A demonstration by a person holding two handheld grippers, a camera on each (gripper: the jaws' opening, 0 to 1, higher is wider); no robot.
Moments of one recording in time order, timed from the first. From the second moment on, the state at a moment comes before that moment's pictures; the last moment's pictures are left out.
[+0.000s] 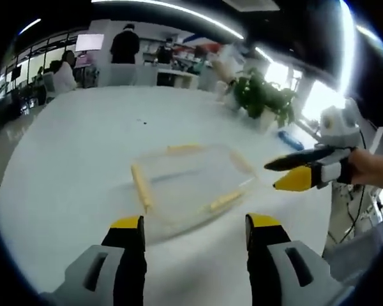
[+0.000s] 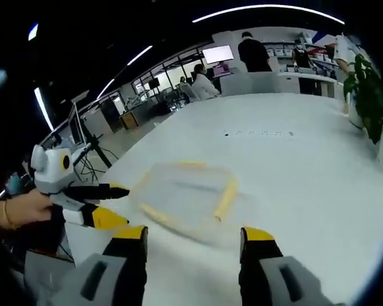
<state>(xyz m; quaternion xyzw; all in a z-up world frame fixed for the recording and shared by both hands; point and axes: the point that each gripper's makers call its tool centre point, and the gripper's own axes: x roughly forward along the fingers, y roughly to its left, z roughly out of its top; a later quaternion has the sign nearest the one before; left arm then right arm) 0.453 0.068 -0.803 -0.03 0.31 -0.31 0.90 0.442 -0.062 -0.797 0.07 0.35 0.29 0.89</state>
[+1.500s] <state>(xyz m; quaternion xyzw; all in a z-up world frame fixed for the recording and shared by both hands) 0.378 0.124 -0.755 0.00 0.24 -0.29 0.93 0.337 -0.067 -0.765 0.09 0.31 0.29 0.90</state>
